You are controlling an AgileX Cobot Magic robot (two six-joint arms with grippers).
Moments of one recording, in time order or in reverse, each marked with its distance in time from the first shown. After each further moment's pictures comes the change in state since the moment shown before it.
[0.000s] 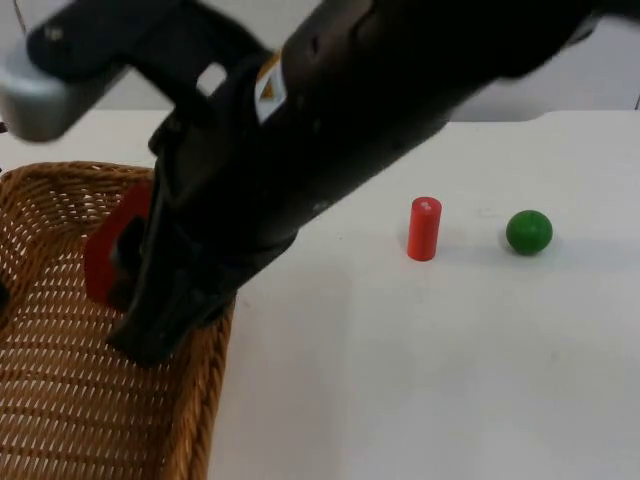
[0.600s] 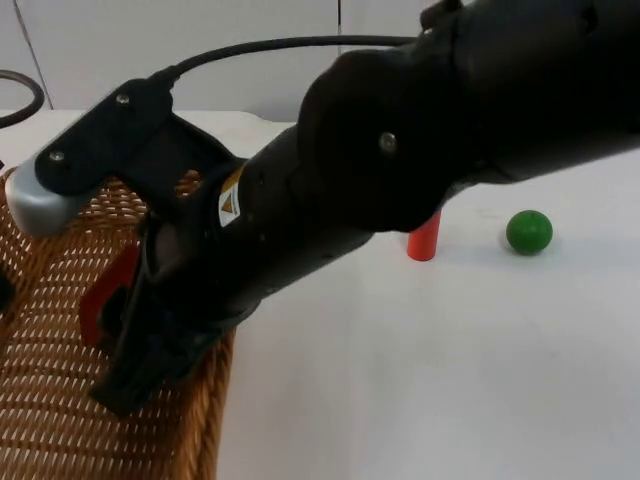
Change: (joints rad) right arm 0.000 0.144 0.000 0.047 -0.166 0.000; left arm 0.000 0.000 0.000 -0.027 0.004 0.012
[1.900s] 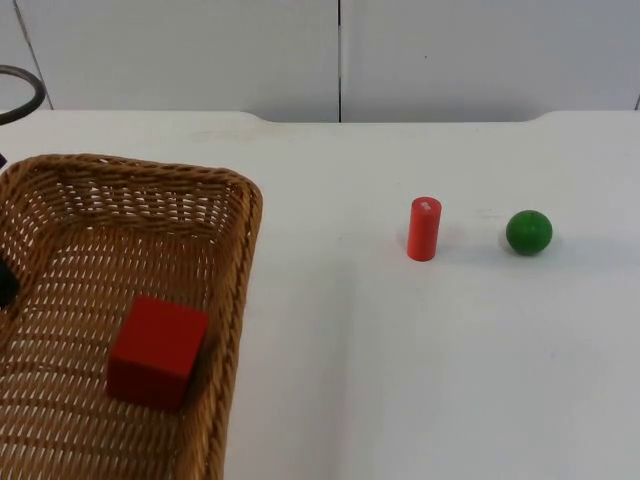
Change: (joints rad) right arm 0.000 -0.966 0.155 -0.165 0.568 0.235; left arm 0.000 0.002 0.000 -0.016 -0.012 0.017
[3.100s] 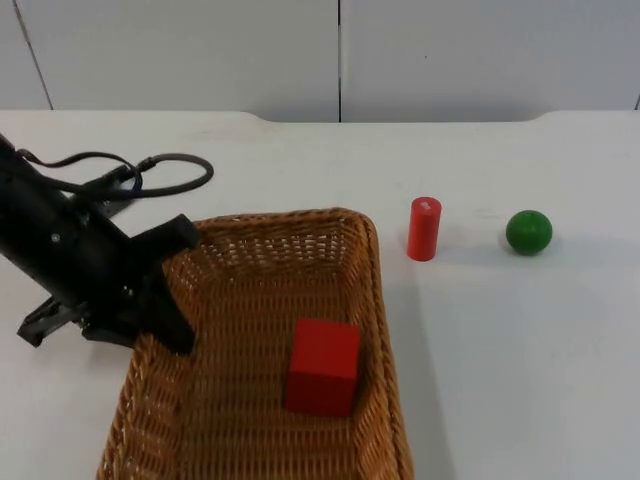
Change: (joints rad) right arm 0.000 -0.144 0.110 -0.195 0.000 0.086; left arm -0.278 0.297 0.006 -0.316 -0.303 0.019
